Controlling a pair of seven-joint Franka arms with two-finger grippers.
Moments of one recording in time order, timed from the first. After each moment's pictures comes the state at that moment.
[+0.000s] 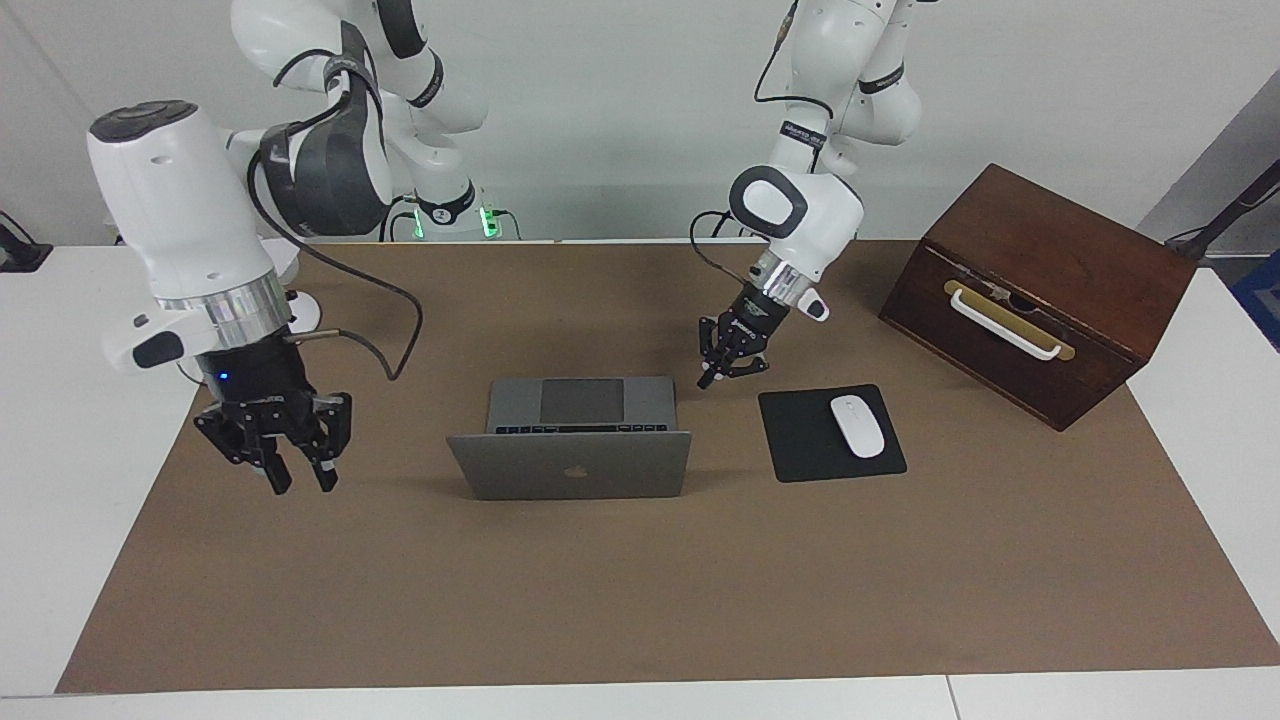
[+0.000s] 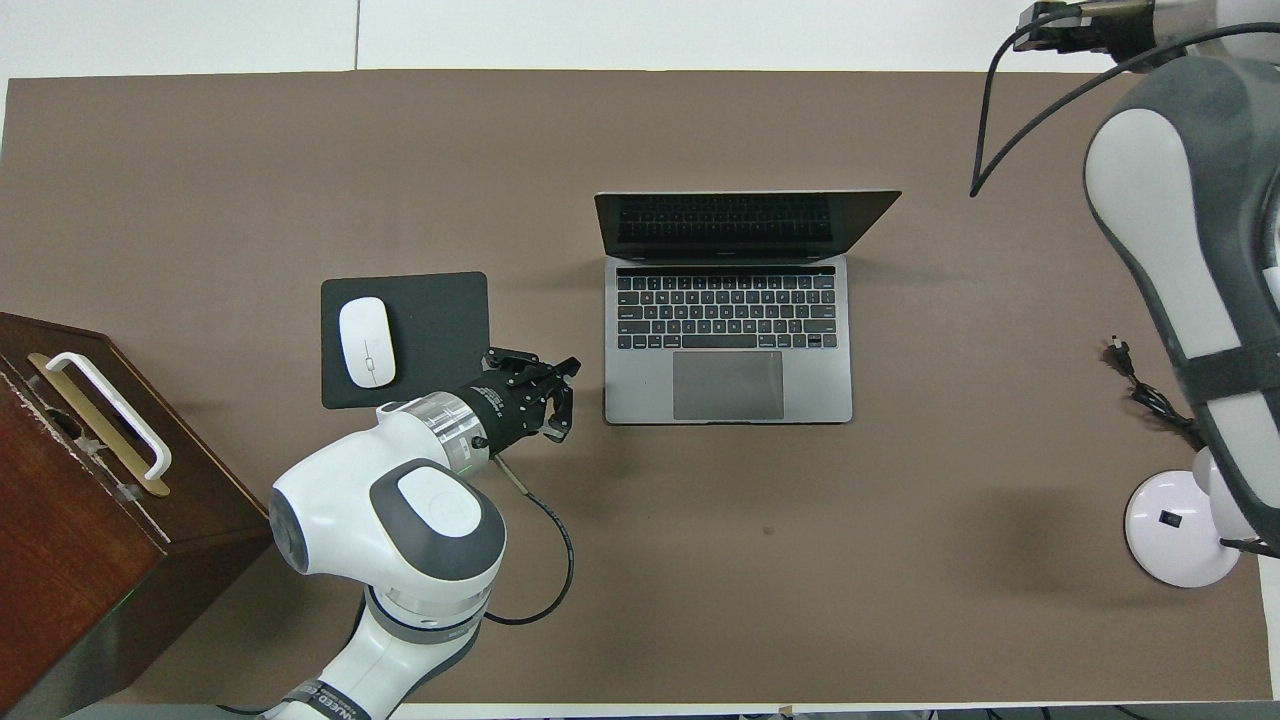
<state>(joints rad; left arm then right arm) -0.60 0.12 -0.08 -2.29 -1.65 2.93 -1.44 0.01 0.45 0.06 -1.23 0.02 2.13 0.09</state>
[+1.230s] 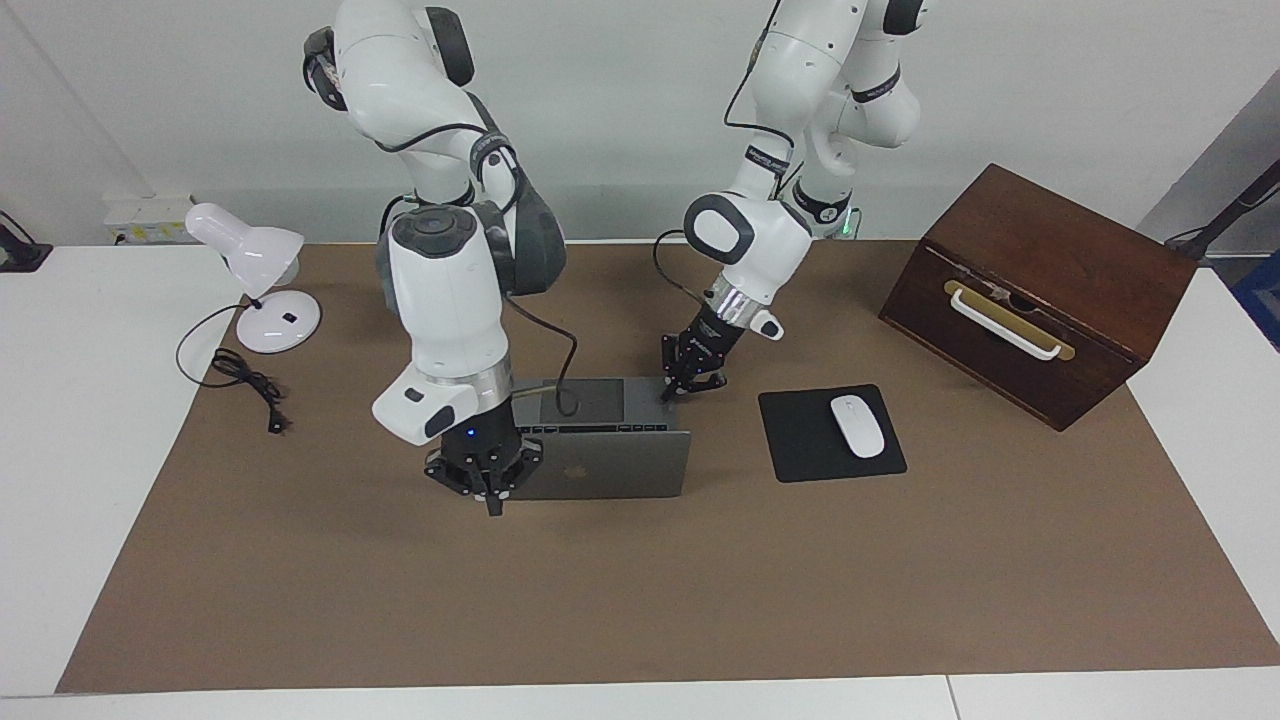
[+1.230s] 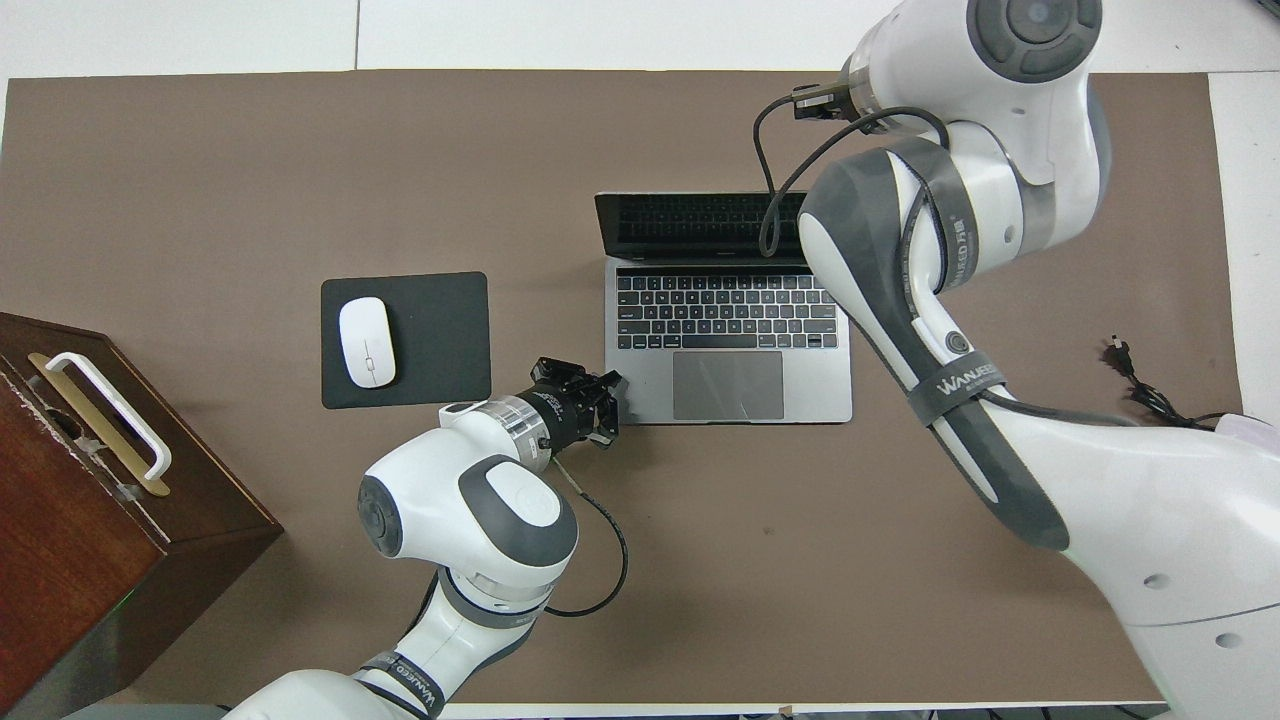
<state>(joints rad) -0.70 0.27 -0.08 -2.19 -1.66 3.01 -1.44 0.25 0.60 0.07 -1.20 -0.15 2.11 0.26</state>
